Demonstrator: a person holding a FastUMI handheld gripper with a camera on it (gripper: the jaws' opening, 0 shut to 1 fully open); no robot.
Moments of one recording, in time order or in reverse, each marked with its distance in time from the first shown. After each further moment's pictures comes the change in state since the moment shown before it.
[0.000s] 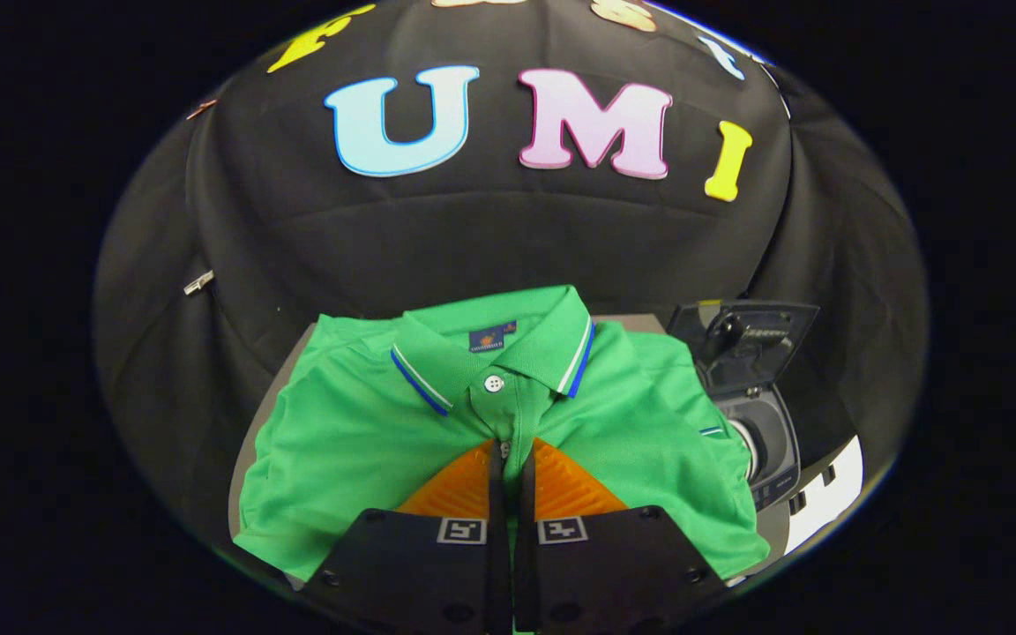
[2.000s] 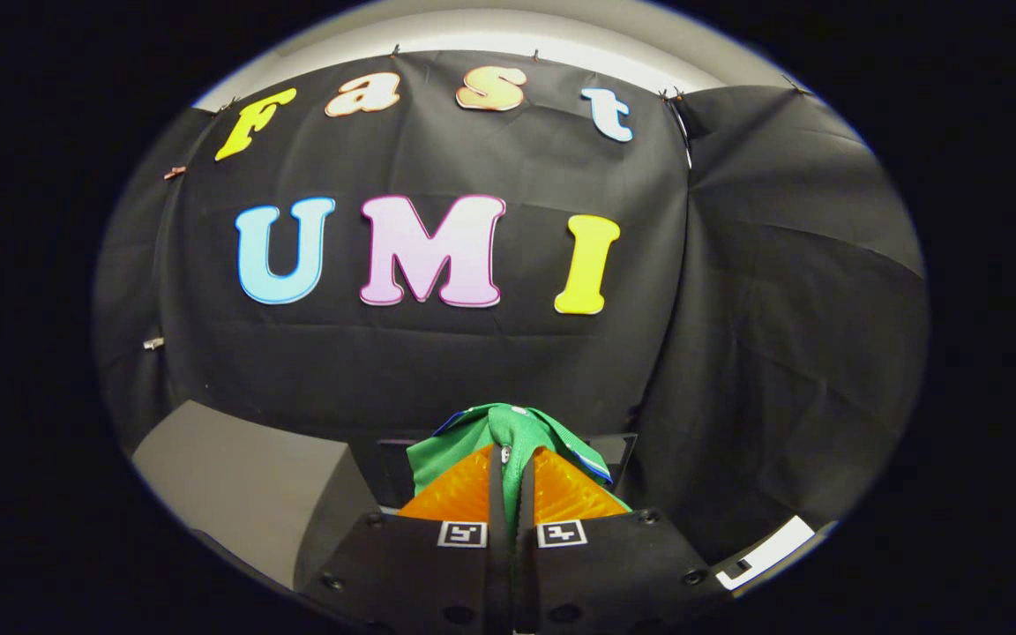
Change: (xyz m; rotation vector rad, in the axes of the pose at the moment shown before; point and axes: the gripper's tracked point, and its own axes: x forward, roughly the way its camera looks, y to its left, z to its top) arm -0.019 -0.364 0.098 -0.012 -0.338 -0.118
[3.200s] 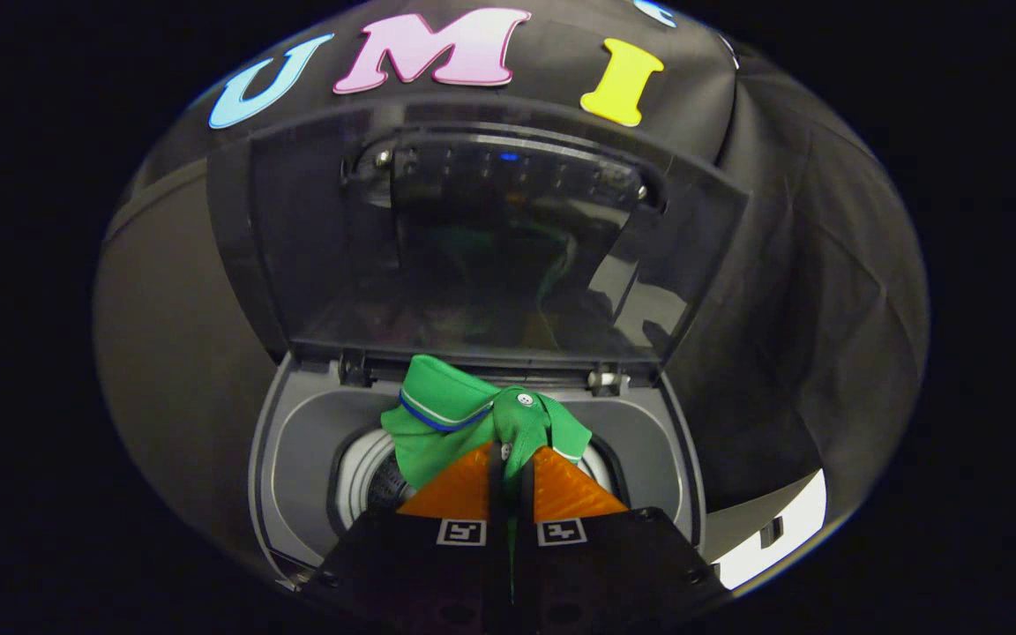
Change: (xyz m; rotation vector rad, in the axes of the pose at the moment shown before) arm 0.127 -0.014 -0.285 -0.102 0.471 -0.026
